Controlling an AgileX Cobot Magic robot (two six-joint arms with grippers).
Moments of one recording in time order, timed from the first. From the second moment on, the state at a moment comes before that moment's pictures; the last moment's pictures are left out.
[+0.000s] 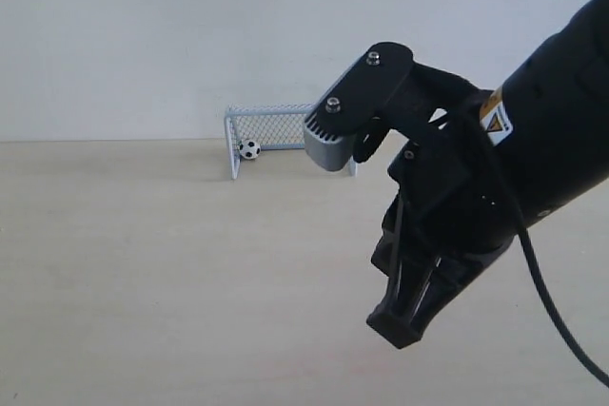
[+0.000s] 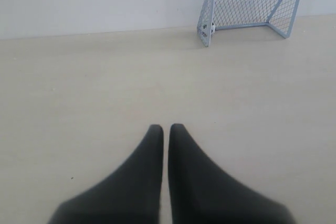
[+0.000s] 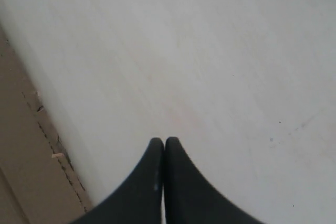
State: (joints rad) left arm -0.05 0.00 0.00 0.11 0.34 -0.09; right arm 0.77 1.32 -1.07 0.03 0.87 -0.32
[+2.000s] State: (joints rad) left arm -0.05 0.00 0.00 0.11 0.34 -0.09; right arm 0.29 0.01 0.00 0.19 0.27 -0.12
